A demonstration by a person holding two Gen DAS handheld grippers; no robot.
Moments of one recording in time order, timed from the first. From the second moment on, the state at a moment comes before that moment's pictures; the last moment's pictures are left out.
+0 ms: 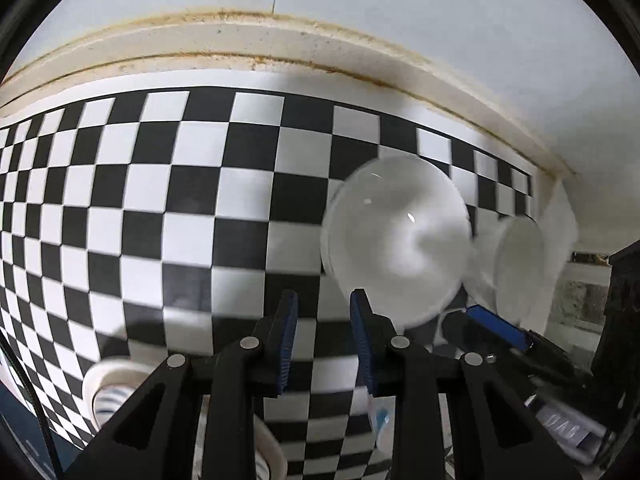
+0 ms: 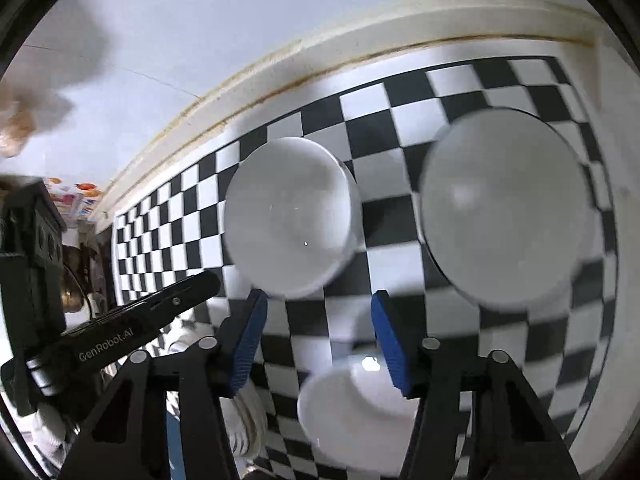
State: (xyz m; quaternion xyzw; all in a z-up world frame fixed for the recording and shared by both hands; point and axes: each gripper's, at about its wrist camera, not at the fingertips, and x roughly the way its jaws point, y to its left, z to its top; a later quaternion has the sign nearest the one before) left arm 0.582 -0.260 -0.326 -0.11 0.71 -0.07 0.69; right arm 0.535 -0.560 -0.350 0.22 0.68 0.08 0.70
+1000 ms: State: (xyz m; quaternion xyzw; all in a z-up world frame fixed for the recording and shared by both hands) left arm 0.412 -0.284 -0.244 -0.03 0.68 -0.17 0.72; right arm 0.372 -0.546 -0.269 0.15 0.64 0.10 0.75
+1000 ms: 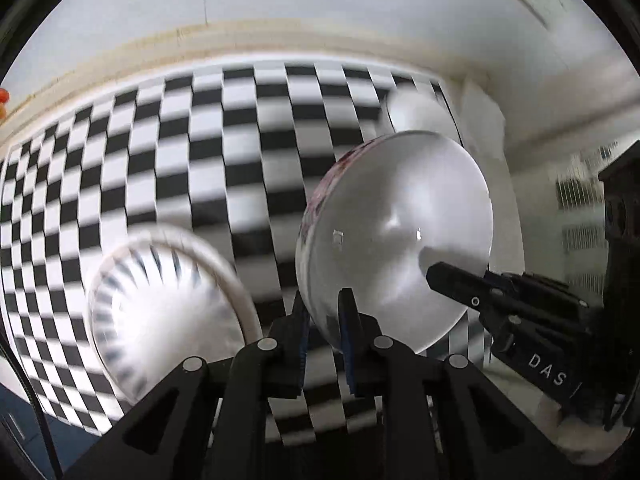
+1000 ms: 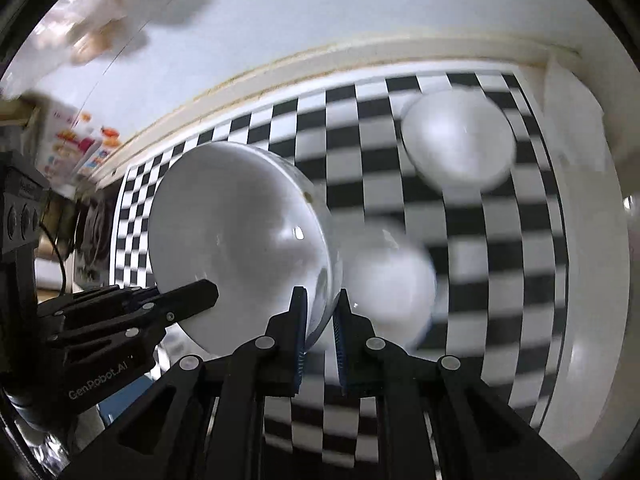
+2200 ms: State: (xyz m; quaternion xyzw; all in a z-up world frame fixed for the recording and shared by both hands) left arm 0.329 -0.336 -0.363 0.05 0.75 -0.17 0.64; right arm 0.270 -0.581 -0.389 0.19 0.71 0.06 0.68
